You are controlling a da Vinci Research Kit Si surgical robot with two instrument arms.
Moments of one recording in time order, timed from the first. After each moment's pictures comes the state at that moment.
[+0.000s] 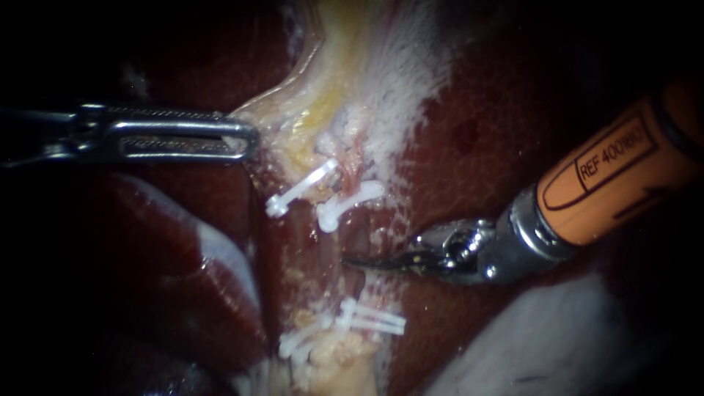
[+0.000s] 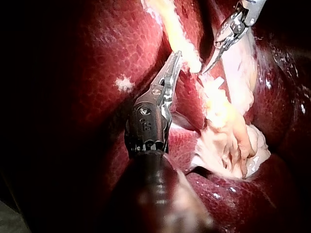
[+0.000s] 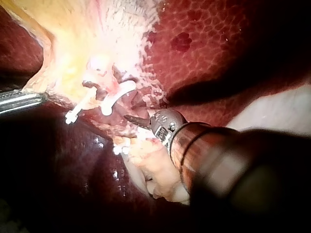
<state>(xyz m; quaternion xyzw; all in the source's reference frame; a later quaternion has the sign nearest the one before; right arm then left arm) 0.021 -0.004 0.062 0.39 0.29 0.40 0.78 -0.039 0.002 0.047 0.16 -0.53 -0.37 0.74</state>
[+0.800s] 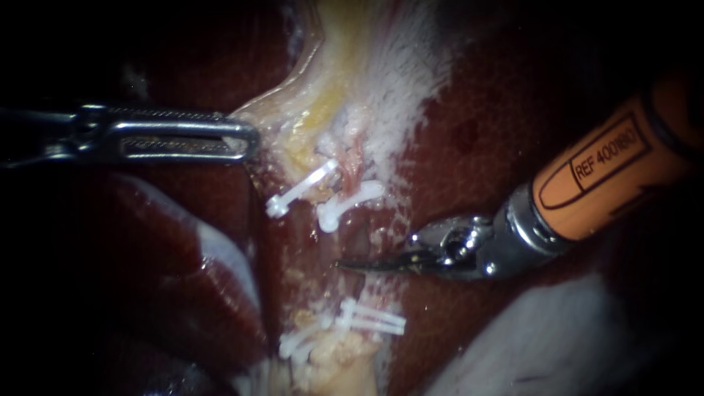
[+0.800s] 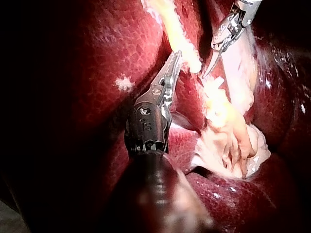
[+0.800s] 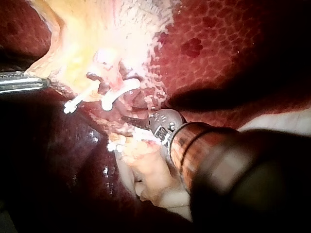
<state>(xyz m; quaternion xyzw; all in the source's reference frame) 0.022 -0.003 0.064 0.40 0.35 0.31 0.79 -0.039 0.002 0.047 0.16 -0.53 -0.37 0.74</state>
